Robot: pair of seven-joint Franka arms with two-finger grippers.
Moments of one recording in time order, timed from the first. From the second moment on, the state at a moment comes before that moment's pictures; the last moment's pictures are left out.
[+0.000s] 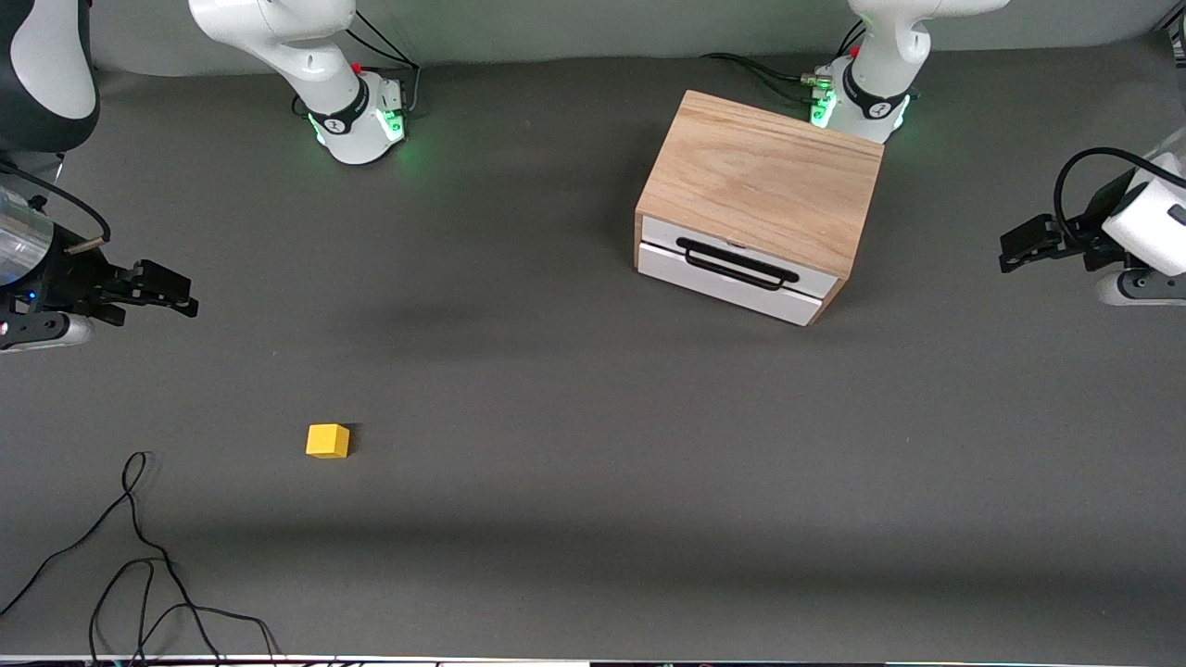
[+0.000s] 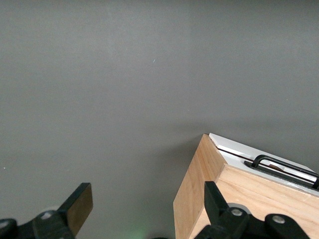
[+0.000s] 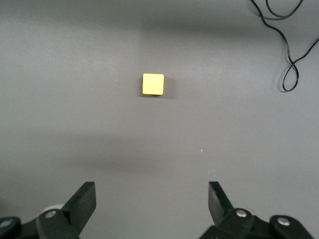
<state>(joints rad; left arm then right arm) 0.00 0.00 -0.03 -1.64 0.01 1.56 -0.03 0.07 0.04 -0.10 -1.67 0.03 1.70 -0.10</state>
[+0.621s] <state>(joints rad) 0.00 0.00 -0.03 -1.64 0.01 1.56 -0.03 0.07 0.08 -0.10 -1.64 0.03 1.70 -0.09</state>
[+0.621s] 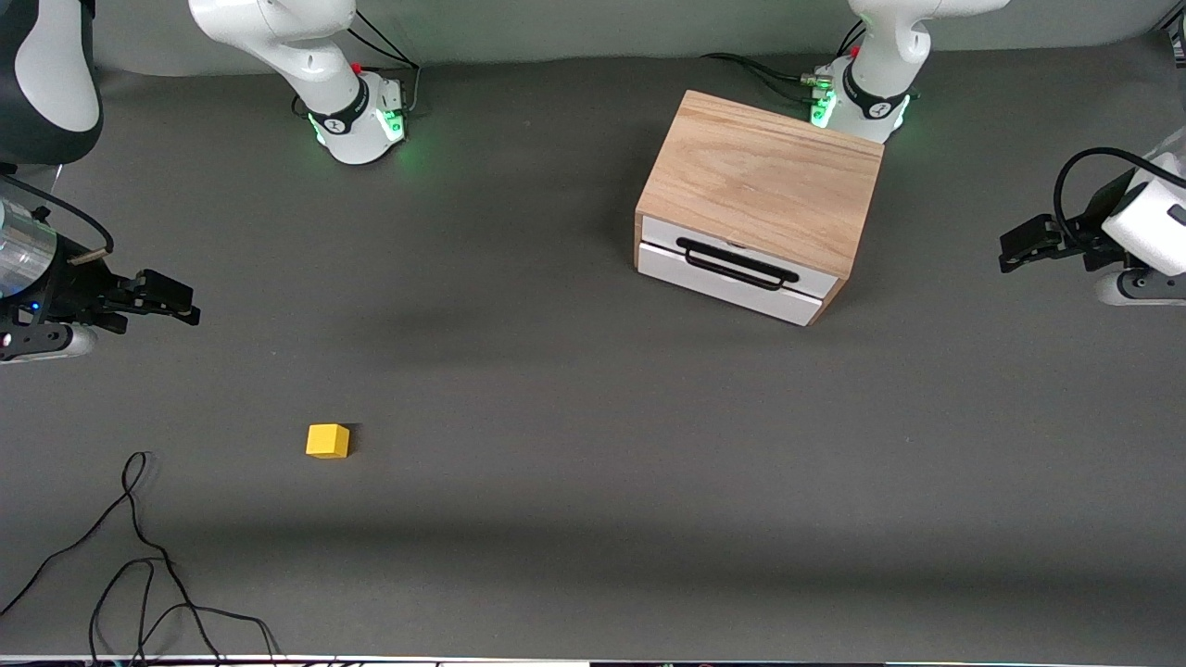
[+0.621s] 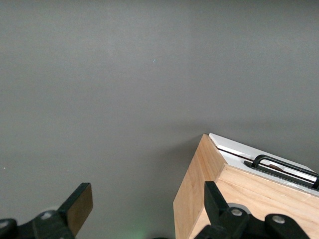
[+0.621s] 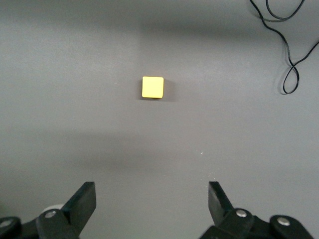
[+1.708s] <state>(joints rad) -0.25 0.02 -0.16 -1.64 -0.07 1.58 -0.97 0.08 0.11 -0.10 -1.63 0.03 1.70 -0.09</state>
